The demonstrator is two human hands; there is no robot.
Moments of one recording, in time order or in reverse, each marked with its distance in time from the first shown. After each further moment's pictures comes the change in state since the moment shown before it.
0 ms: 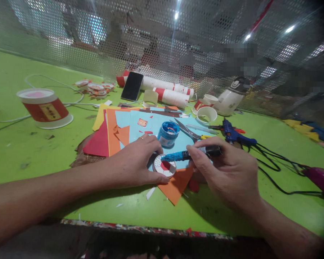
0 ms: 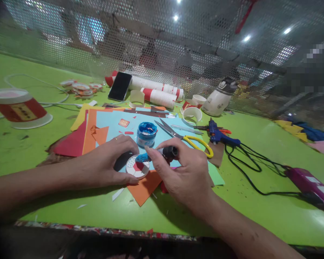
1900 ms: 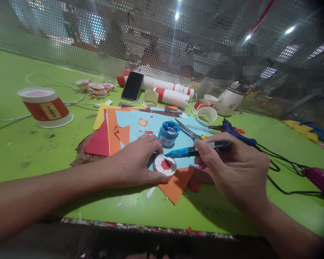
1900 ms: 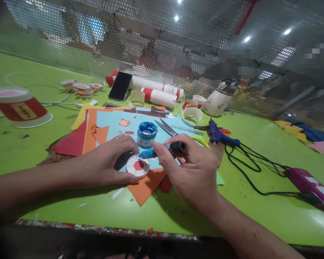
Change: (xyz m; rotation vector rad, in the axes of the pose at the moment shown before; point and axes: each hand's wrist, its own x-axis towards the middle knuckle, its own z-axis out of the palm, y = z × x) left_hand 0.000 0.003 -0.001 0.000 -0.009 -0.024; right_hand 0.001 0.005 0.001 0.121 0.114 0.081
